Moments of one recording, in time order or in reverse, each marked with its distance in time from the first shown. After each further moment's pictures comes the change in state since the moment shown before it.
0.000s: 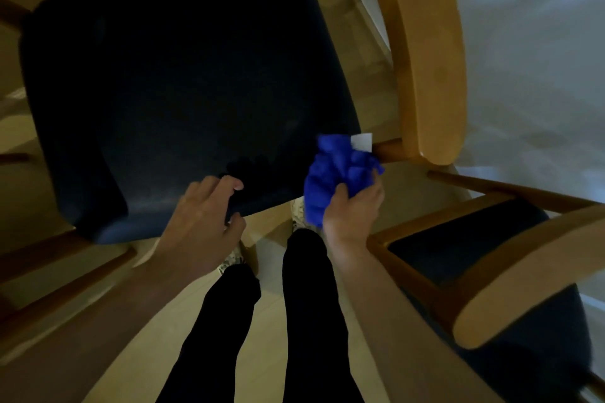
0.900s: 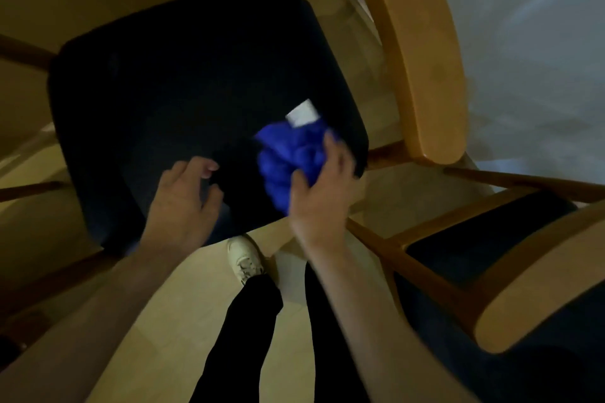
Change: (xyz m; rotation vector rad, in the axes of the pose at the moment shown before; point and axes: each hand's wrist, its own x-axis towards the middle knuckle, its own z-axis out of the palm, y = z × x) left_hand 0.025 -0.015 -0.038 -0.004 0.130 -0.138; right_hand -0.033 -0.048 0.023 -0.124 -0.137 -0.373
